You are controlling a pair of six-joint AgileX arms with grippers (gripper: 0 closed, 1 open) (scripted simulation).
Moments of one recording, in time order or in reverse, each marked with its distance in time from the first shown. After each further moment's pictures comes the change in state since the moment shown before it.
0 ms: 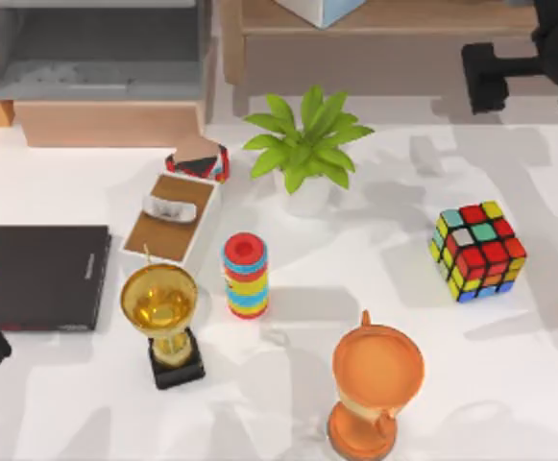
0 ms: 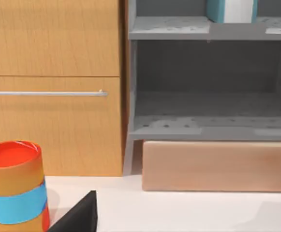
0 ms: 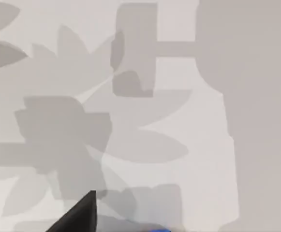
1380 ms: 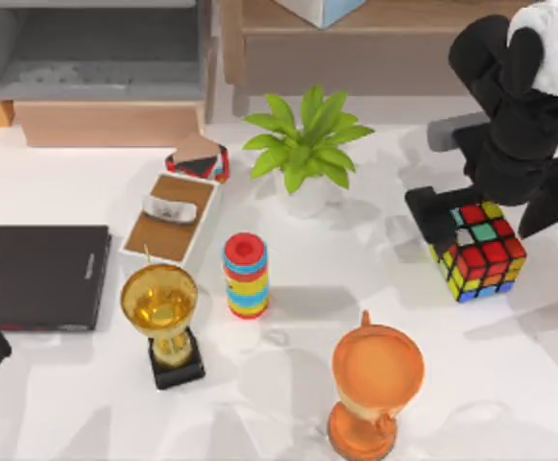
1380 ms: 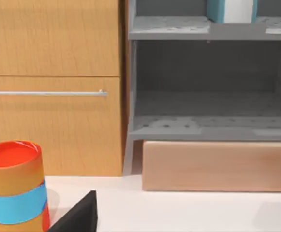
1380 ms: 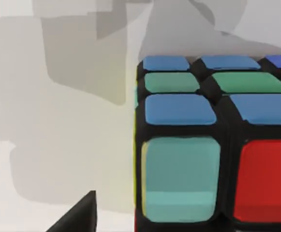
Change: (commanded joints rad) left arm 0.000 0.000 0.000 0.000 0.000 0.000; right arm 0.146 0.122 -0.134 -0.155 0.047 0.005
